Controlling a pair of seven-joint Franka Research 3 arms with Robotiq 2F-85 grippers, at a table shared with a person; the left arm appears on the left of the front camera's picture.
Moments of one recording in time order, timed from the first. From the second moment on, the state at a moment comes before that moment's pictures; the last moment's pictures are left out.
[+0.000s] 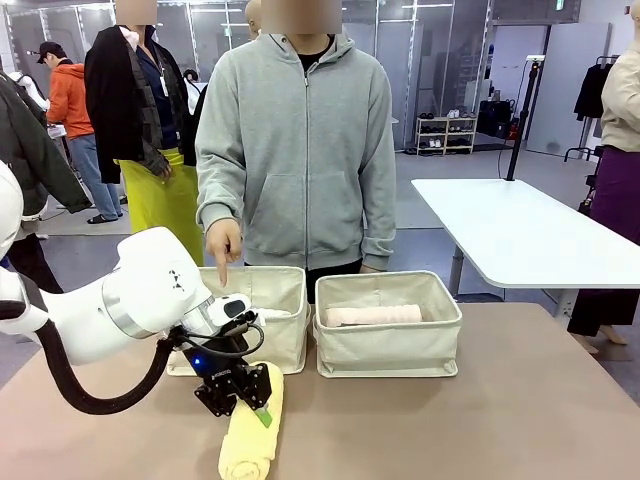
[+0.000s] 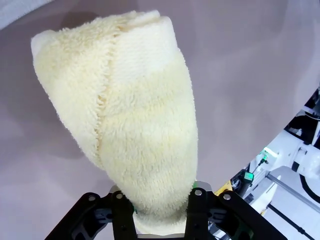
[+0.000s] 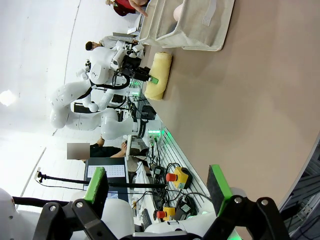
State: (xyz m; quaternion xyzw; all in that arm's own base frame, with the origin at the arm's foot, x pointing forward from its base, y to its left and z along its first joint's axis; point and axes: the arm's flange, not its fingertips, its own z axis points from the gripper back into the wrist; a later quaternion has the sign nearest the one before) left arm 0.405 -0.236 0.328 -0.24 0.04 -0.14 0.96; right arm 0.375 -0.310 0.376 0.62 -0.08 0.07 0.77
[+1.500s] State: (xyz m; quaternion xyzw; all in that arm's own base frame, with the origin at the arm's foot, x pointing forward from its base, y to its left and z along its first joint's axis) left arm 0.447 -0.133 0.522 -0.11 0.05 -0.66 0.74; right arm 0.375 -0.310 0.376 0.62 -0.08 0.07 0.77
